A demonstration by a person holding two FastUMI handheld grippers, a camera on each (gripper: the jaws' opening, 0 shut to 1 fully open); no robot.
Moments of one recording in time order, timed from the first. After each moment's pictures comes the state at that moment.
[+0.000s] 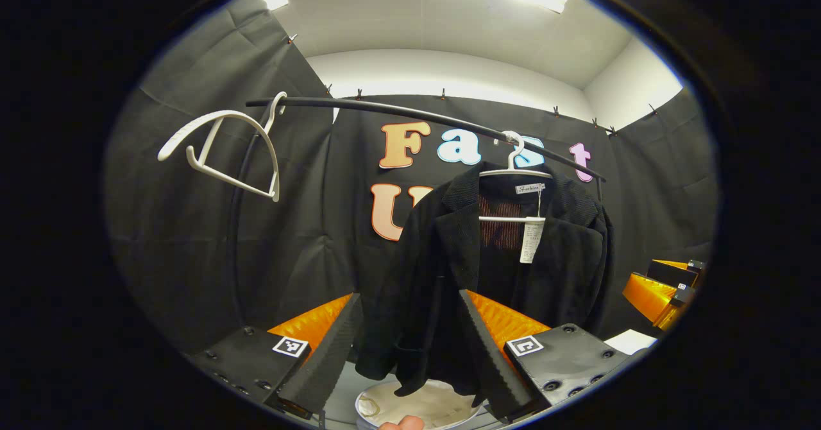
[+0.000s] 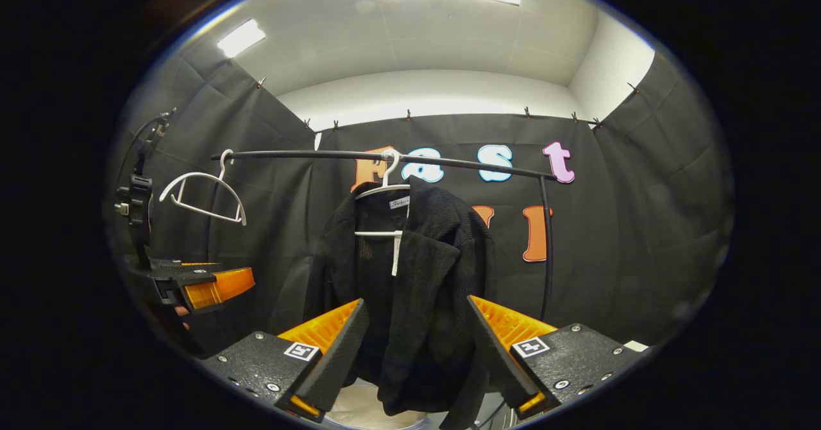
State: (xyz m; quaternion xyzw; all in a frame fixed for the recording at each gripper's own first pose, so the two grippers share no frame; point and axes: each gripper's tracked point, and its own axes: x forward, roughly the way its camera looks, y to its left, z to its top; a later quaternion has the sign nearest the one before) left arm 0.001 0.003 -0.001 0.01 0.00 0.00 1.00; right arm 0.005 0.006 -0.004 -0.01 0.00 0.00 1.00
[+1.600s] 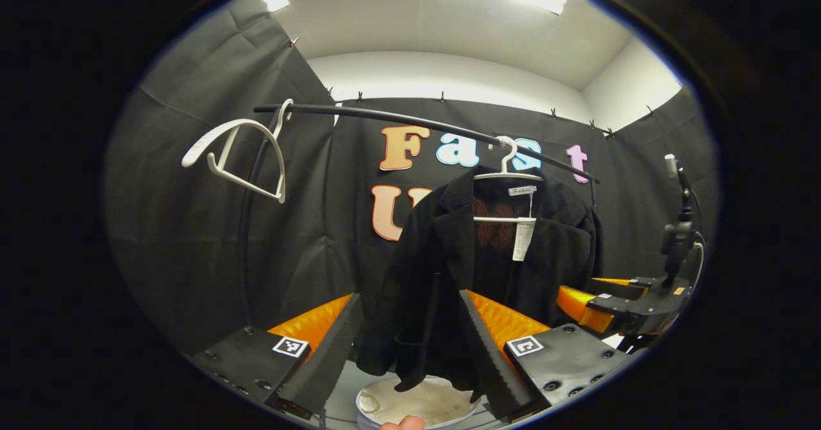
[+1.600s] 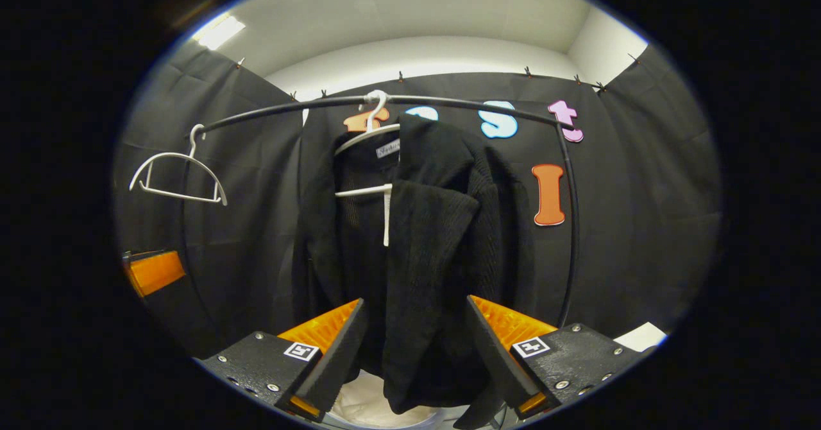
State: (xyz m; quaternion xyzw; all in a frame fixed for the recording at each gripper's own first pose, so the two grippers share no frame) left arm -0.026 0.002 0.002 0.01 0.00 0.01 1.00; right arm 0.097 0.001 -0.078 0.03 0.10 0.00 1.00
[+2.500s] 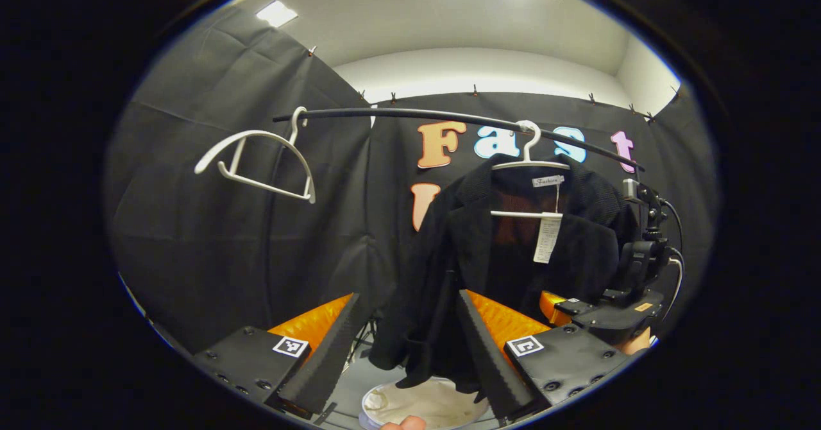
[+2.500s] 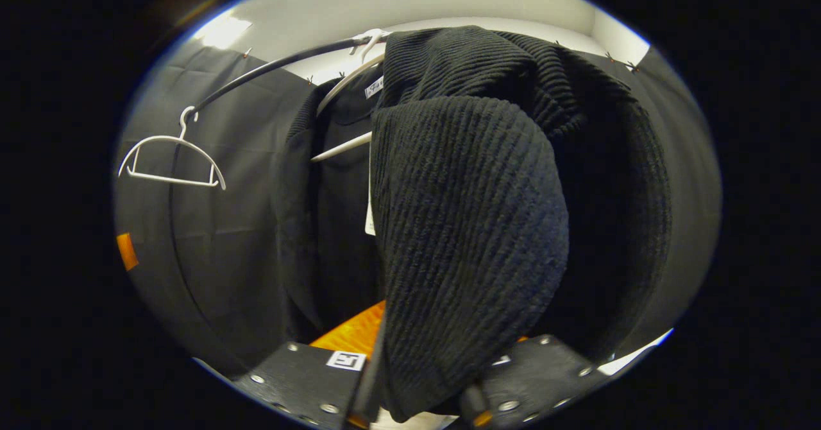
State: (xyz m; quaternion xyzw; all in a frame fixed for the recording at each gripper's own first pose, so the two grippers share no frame) left arm 0.004 -0.040 -0.011 0.03 0.00 0.11 0.99; right arm 0.203 0.006 -0.133 0.02 0.12 0.09 0.99
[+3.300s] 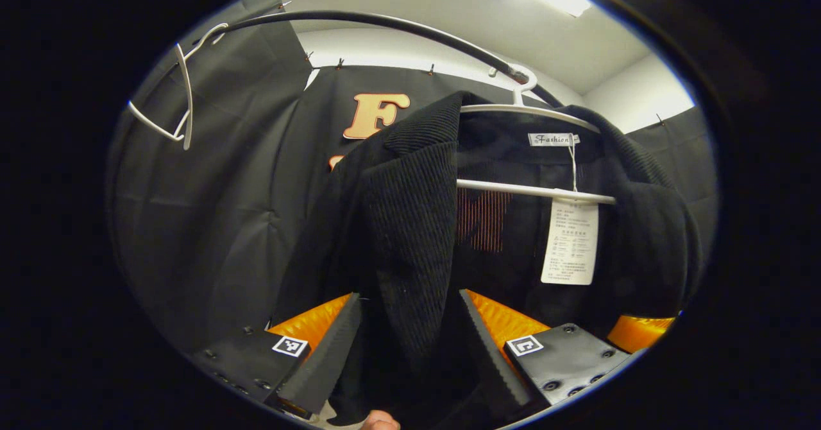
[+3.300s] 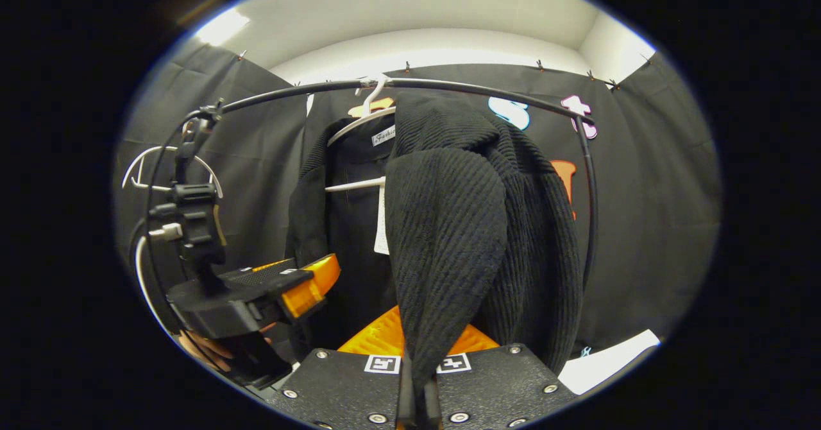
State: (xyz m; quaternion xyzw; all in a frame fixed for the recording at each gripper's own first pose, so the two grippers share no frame) left arm 0.192 -0.086 -0.065 -0.04 0.00 -0.04 1.00; right arm 0.128 0.000 -0.072 0.01 0.11 0.01 0.99
